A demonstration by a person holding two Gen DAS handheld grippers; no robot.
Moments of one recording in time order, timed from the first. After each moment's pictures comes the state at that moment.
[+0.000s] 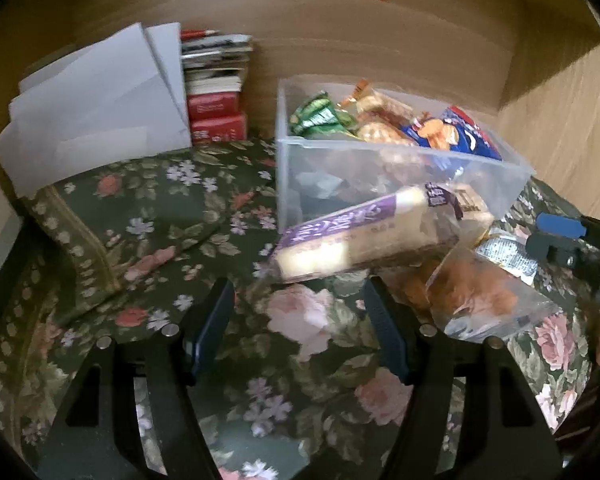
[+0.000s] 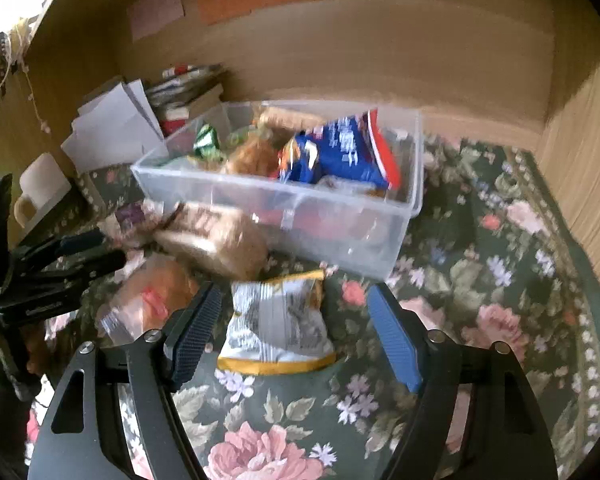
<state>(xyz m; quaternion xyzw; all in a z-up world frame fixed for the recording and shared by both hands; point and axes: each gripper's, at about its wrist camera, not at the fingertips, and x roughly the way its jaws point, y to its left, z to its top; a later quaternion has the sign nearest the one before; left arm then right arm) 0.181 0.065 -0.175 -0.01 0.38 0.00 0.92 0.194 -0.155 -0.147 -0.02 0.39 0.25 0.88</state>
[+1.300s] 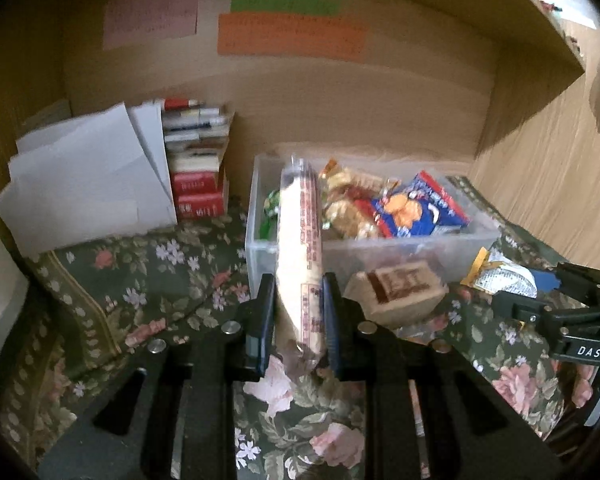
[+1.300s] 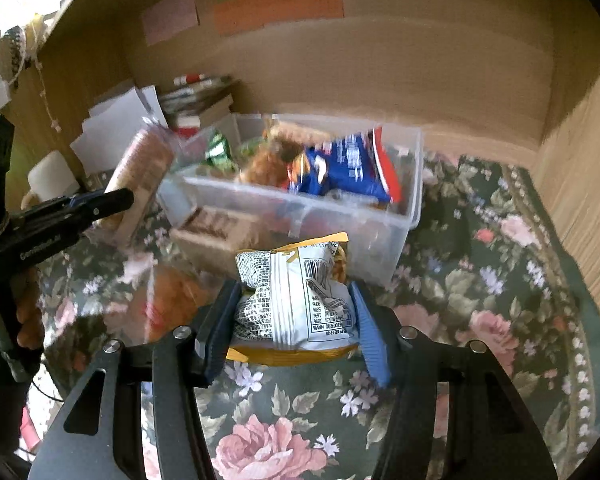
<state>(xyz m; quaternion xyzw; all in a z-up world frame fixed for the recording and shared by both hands) 0.174 0.050 -0.120 -0.01 0.30 -0.02 0.95 0.184 -0.158 -0.132 -0.03 0.36 0.25 0.90</state>
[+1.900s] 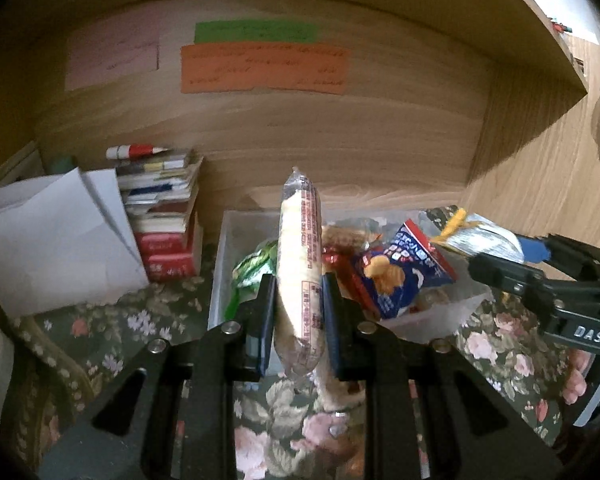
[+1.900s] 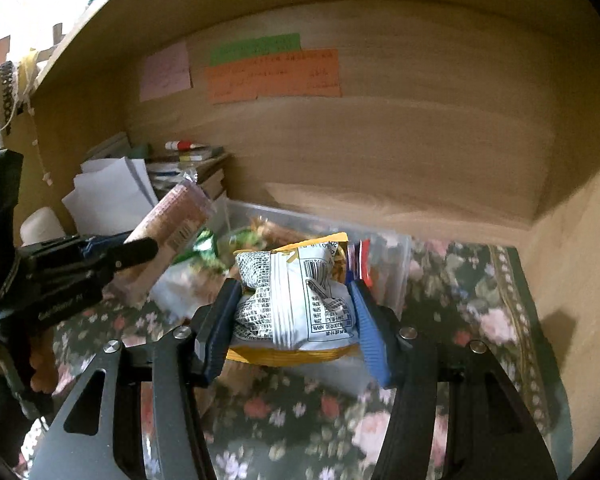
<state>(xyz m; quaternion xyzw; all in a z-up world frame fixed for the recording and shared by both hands) 0.230 0.032 -0.089 -0.01 0.28 -0.05 0.96 0.228 -0.144 -0.082 -0.03 0.29 0.24 0.93</state>
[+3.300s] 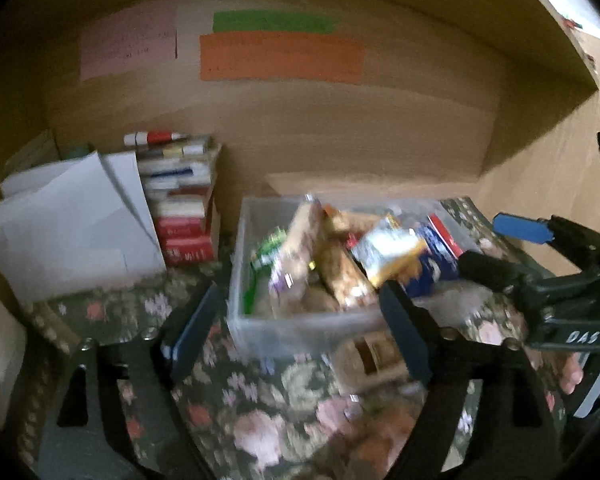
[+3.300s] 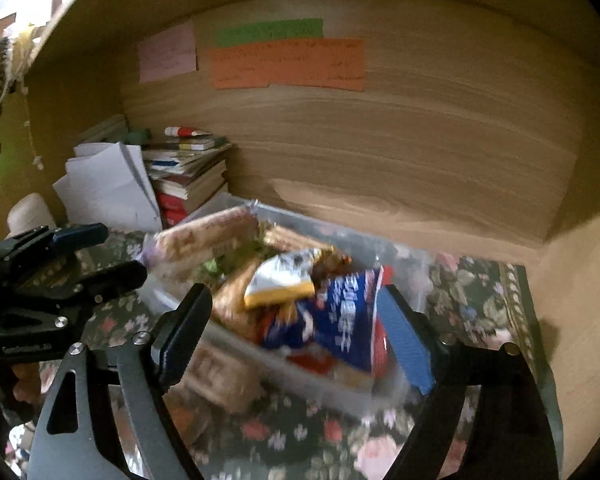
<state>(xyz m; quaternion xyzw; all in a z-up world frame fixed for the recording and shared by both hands) 0.215 0.038 -0.099 -0.01 0.31 -0.03 0.95 0.237 -0.127 -0.083 -0.06 0.30 0.24 0.92</state>
